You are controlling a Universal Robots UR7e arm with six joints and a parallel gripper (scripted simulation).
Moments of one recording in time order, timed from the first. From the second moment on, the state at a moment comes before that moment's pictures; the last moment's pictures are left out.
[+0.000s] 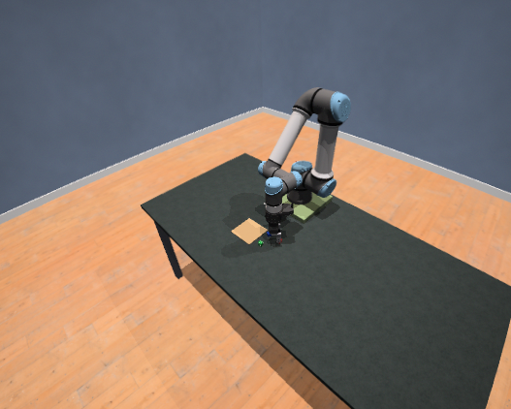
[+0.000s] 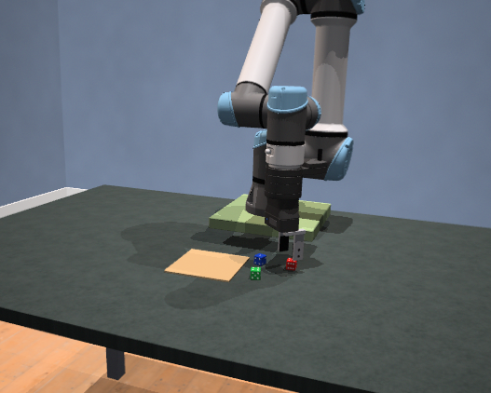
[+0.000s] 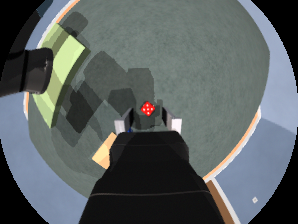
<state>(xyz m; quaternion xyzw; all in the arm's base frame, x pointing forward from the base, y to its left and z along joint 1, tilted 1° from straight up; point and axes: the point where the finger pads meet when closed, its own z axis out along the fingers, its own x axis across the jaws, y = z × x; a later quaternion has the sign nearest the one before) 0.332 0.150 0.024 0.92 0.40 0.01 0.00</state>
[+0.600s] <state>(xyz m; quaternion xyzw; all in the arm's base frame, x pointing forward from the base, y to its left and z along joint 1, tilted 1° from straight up) 0.331 0.151 0.024 0.92 0.40 0.01 0.00</state>
